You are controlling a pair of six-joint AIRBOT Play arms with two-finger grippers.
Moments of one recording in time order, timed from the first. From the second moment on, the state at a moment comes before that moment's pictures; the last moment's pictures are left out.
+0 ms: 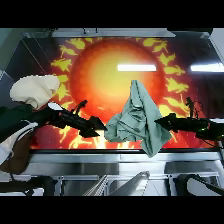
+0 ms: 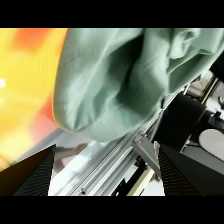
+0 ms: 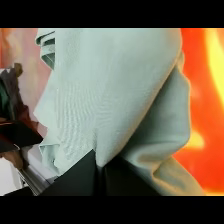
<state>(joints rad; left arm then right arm) -0.27 -1.56 0.78 0.46 -1.21 -1.16 -0.36 -1.24 0.47 -0.35 1.15 0.77</state>
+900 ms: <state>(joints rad) -0.40 -1.59 1.24 0.44 -1.45 -1.22 -0.40 -1.02 0.55 -0.08 1.56 0.70</state>
